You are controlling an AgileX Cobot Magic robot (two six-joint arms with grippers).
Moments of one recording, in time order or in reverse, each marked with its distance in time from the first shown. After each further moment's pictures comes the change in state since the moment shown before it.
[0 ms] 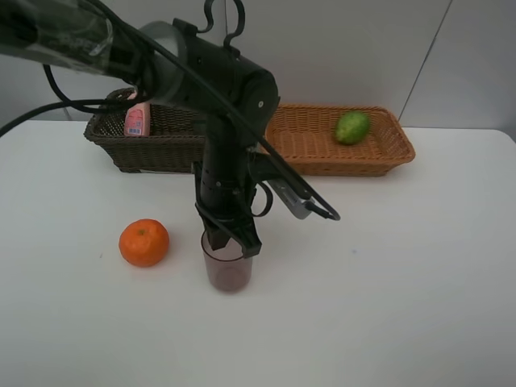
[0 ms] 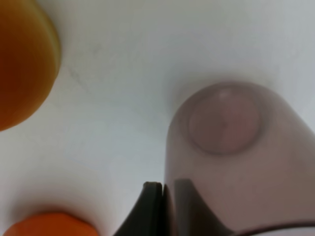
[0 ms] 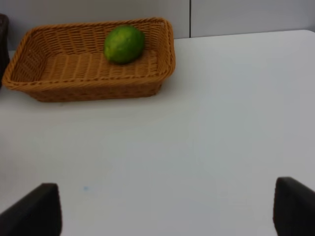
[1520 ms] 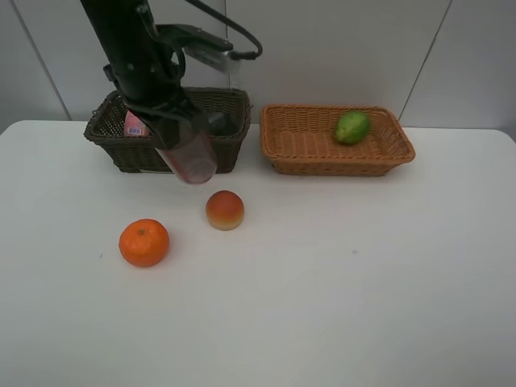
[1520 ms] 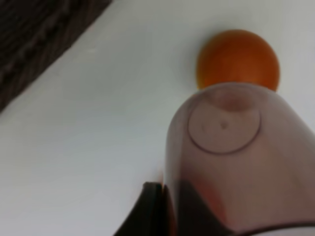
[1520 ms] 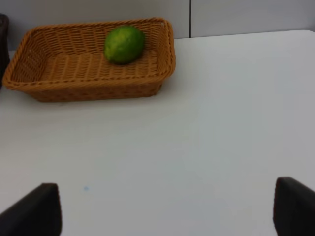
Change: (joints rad) left arm 0.330 -0.257 -0.059 -0.036 -0.046 -0.033; right arm 0.000 0.000 0.000 0.000 0.000 0.000
